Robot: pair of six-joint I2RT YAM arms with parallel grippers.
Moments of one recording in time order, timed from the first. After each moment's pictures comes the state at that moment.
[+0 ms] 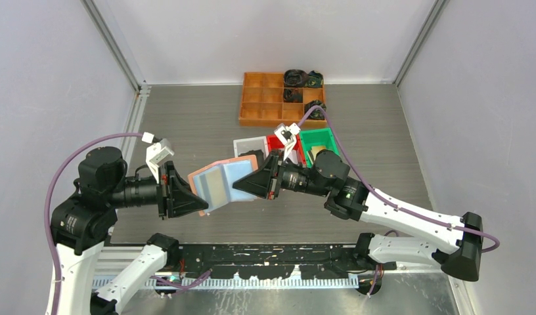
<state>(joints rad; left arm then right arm) -0.33 0.72 1.37 -1.12 0.96 -0.15 1.09 1.04 0.92 0.27 -0.29 0.81</state>
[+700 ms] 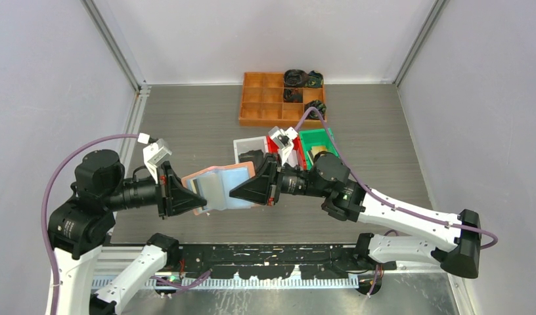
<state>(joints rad) -0.33 0.70 1.37 -1.11 0.87 -0.16 1.13 1.05 0.92 0.37 -0.39 0.78</state>
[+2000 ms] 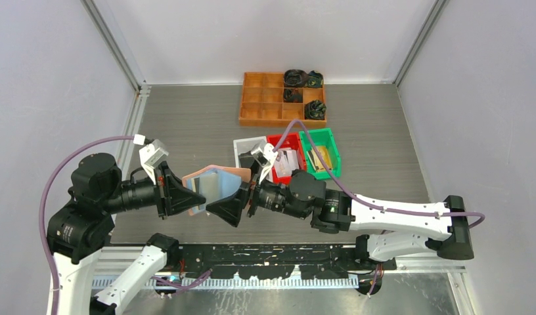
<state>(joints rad) -0.33 0.67 1.35 -1.07 0.85 -0.18 1.36 1.15 1.01 0.23 0.06 0.56</state>
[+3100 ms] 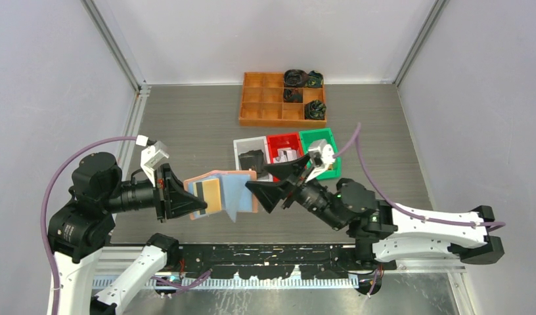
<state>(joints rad) -0.33 0.67 1.35 -1.07 0.94 -0.19 1.44 0.89 0.90 0.19 0.50 0.39</state>
